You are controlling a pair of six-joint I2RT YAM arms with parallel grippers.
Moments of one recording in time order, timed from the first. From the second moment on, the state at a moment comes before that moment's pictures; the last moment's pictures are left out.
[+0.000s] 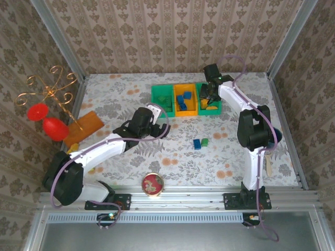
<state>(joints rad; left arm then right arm) -0.71 1.36 0.83 -0.12 -0.08 -0.08 0.23 2.10 1.83 -0.77 0.12 0.47</state>
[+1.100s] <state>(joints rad) -0.95 1.90 1.40 -0.49 -0.03 -0.20 0.23 1.52 1.24 -0.77 0.27 0.52</state>
